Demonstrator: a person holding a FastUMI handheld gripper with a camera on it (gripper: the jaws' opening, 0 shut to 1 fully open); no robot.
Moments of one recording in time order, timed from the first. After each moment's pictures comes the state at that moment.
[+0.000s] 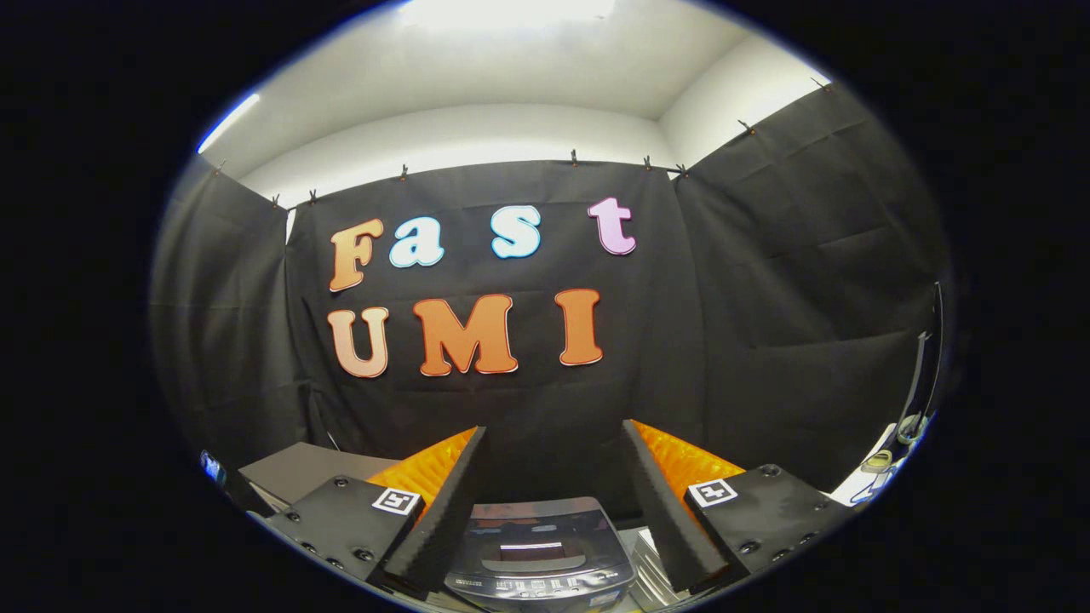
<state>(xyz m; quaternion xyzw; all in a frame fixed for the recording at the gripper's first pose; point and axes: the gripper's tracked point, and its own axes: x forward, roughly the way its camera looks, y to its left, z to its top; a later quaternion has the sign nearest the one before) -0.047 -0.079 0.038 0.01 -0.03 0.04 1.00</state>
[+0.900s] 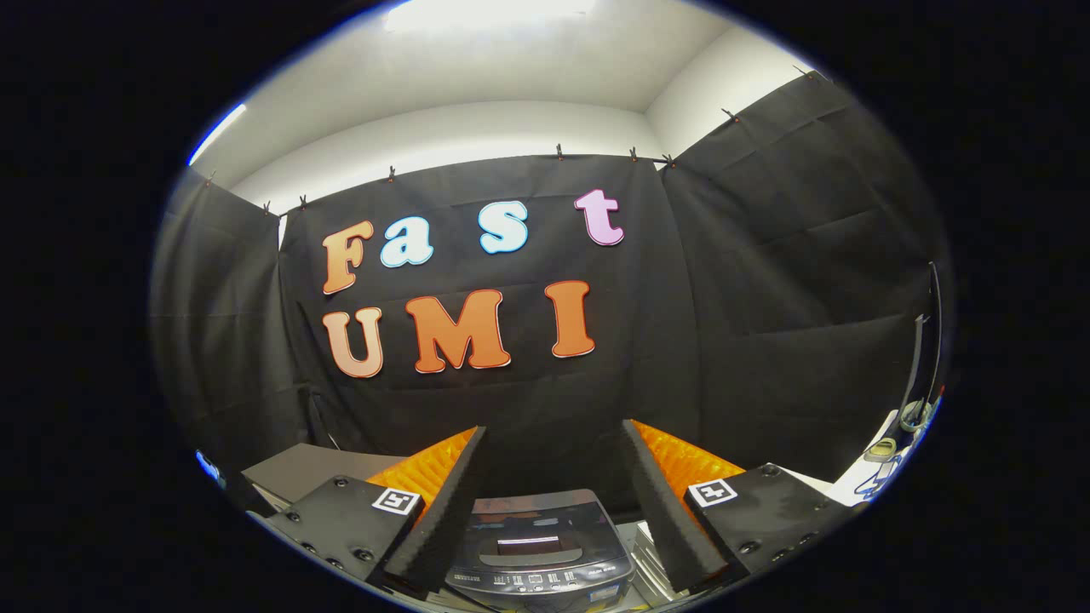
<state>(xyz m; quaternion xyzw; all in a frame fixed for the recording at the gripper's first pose) -0.056 -0.101 0.022 0.03 -0.02 0.04 1.00</state>
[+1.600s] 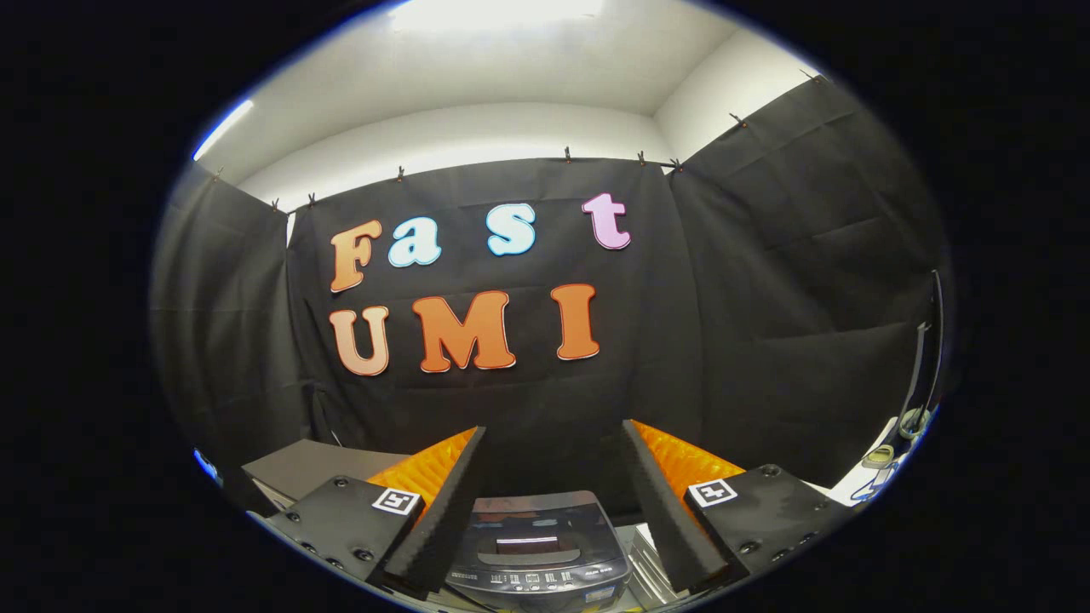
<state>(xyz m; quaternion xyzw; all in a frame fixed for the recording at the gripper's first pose) -0.064 -0.094 0.023 0.02 -0.02 0.05 1.00</state>
